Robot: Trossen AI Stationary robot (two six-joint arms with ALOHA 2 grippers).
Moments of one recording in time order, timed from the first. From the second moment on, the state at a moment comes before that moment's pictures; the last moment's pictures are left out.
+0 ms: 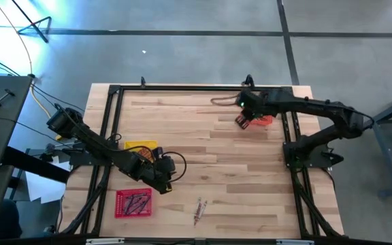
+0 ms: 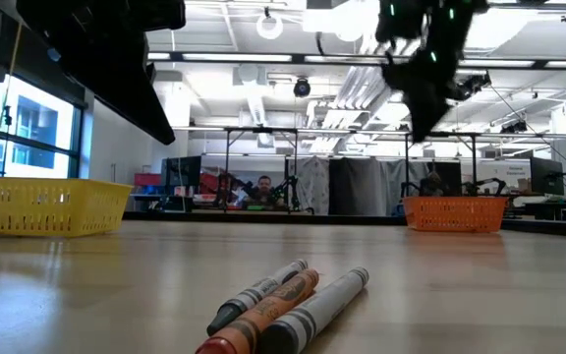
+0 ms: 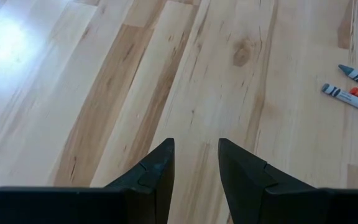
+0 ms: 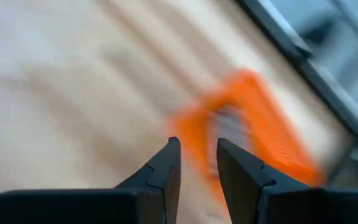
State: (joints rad) left arm -0.50 1.52 0.91 -0.45 -0.52 -0.63; right arm -0.37 1.37 1.11 -1.00 0.34 0.32
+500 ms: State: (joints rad) left arm -0.50 1.52 0.91 -0.45 -0.50 -0.59; right arm 0.35 1.51 1.12 -0.56 0.21 0.34
